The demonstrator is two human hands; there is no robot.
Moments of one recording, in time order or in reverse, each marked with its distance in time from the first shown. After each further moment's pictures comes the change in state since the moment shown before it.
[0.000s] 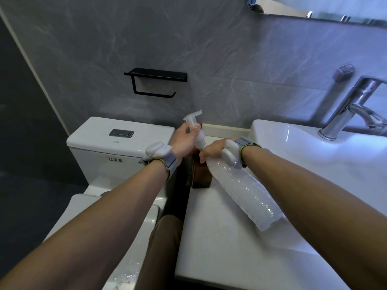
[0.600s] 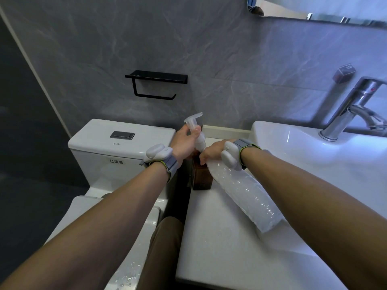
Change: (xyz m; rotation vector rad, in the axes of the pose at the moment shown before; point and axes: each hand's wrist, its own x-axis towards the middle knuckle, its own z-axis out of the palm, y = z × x) left_hand 0.000 0.001 0.001 -0.012 0.004 -0.014; right_hand -0.003 0.004 -0.005 -0.001 -0.014 -0.048
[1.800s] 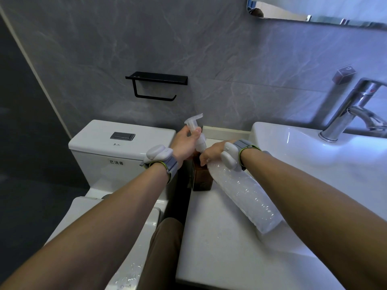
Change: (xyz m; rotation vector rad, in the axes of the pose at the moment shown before) left_hand -0.003 0.003 0.001 0.044 0.029 -0.006; right_hand 0.012 -0.003 0.002 -0.081 0.006 0.040
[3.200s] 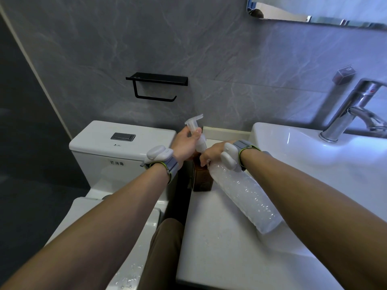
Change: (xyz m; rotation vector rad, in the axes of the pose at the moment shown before) left_hand 0.001 -0.001 -0.002 0.001 -0.038 0.000; right_hand -0.008 0.001 -0.002 0.011 -0.010 -0.027
